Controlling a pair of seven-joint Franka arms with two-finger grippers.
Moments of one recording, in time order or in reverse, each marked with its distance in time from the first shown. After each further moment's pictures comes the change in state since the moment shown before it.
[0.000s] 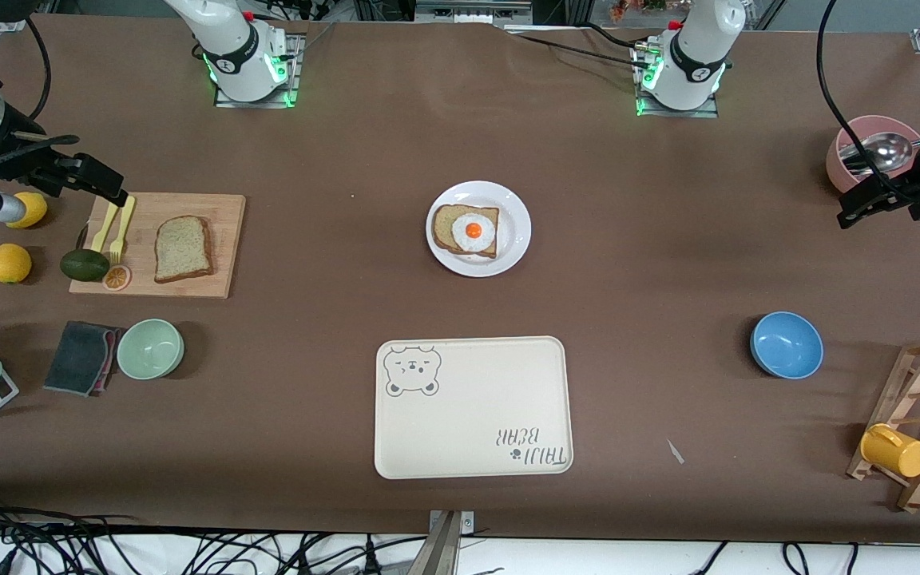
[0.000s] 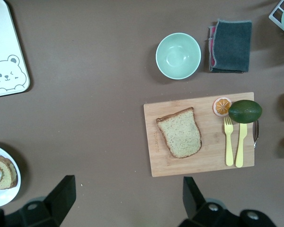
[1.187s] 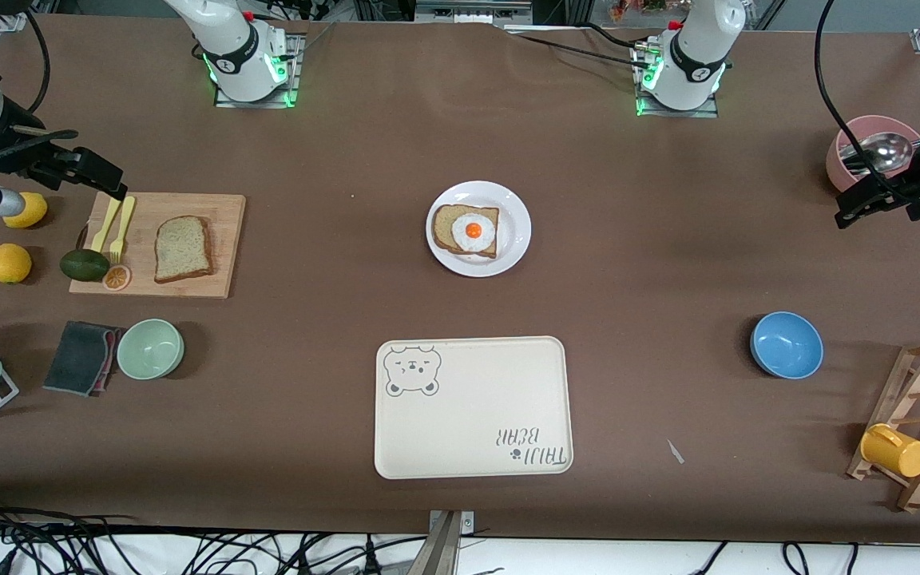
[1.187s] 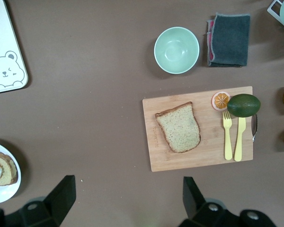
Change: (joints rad) left arm -0.001 0.000 -0.005 0.000 0.000 0.000 0.000; right arm 0.000 -0.010 0.003 -0.001 0.000 -0.024 0.011
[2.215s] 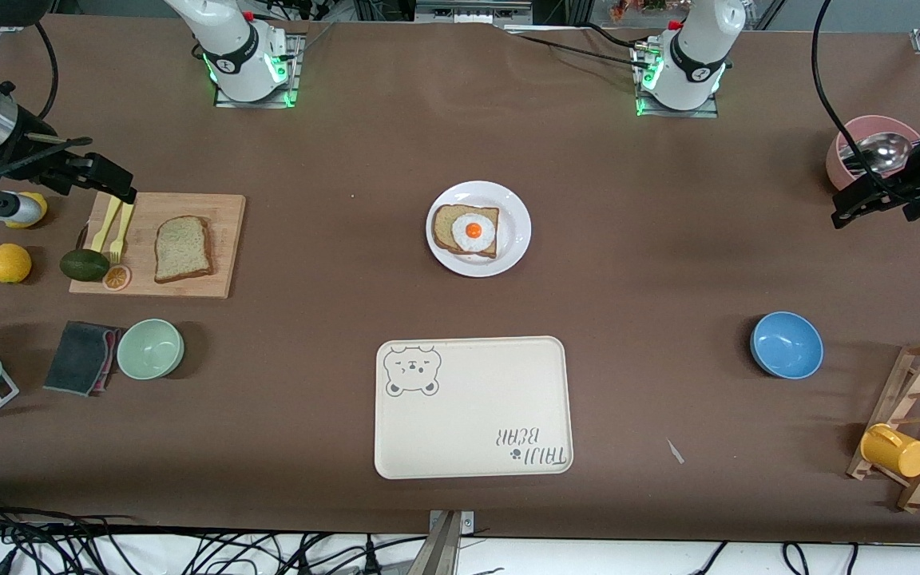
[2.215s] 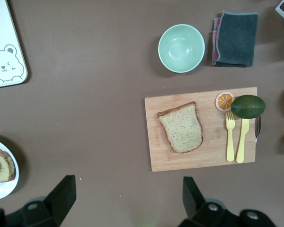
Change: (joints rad) left arm -0.006 0.000 -0.002 0.000 0.000 0.000 0.000; right arm 0.002 0.020 0.007 -0.011 0.000 0.010 -0.022
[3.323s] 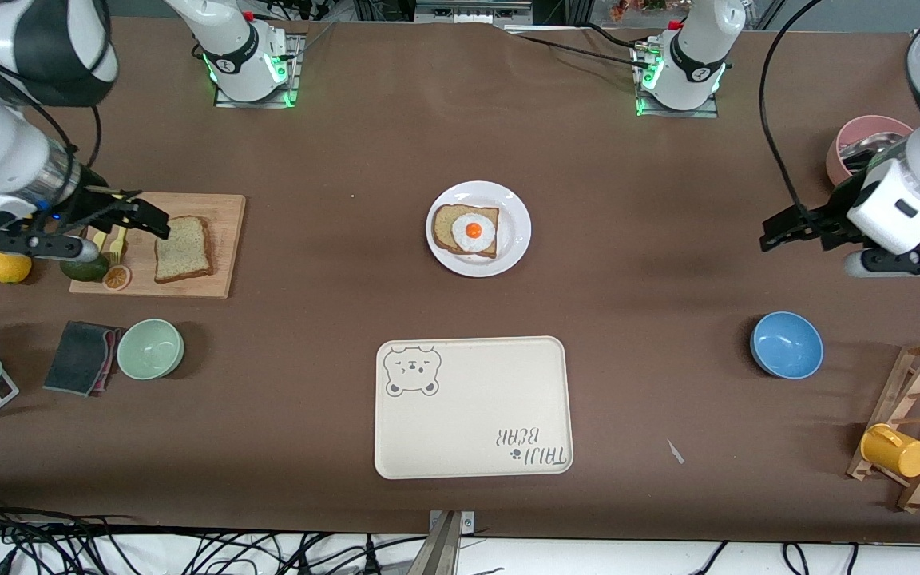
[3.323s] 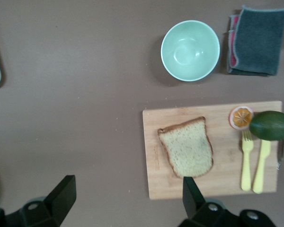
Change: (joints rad) left arm -0.009 0.097 -0.060 -0.040 -0.161 0.091 0.000; right arm 0.000 0.001 -0.018 -0.322 -0.001 0.369 -0.044
